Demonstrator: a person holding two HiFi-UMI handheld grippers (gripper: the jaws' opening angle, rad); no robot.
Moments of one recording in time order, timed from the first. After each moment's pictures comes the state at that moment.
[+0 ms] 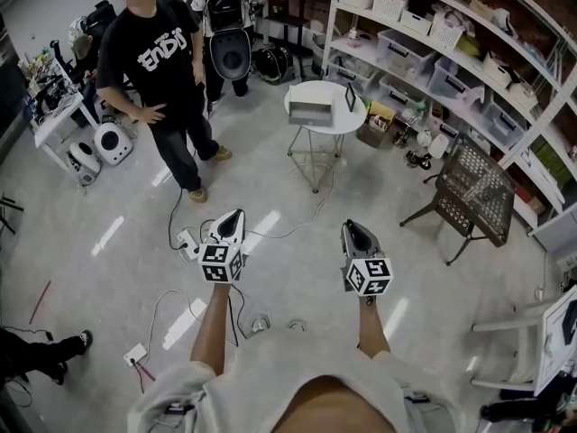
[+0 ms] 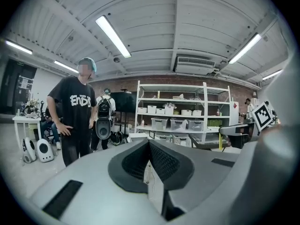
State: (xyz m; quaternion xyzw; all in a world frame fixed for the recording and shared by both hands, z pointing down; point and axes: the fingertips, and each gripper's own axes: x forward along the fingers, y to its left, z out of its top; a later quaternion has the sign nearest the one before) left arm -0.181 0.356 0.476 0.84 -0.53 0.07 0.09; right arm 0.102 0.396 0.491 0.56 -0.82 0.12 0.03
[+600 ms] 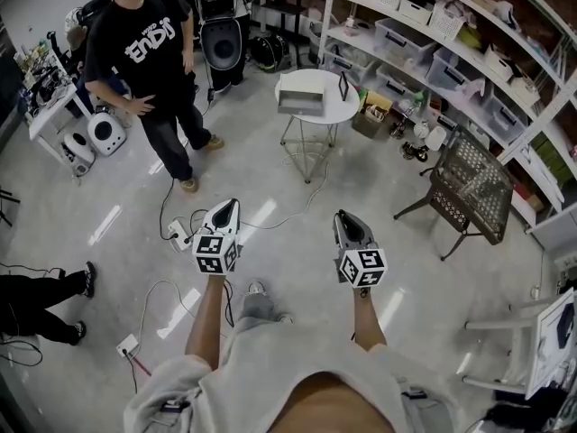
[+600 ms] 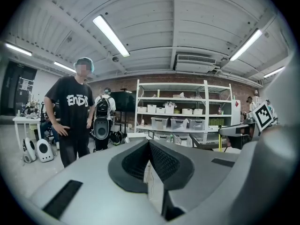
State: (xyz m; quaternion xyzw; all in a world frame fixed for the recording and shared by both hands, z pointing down) left arm -0.144 0.340 0.483 0.84 -0.54 0.08 0.08; right arm 0.128 0.376 0.500 0.55 -0.83 0.12 0.03
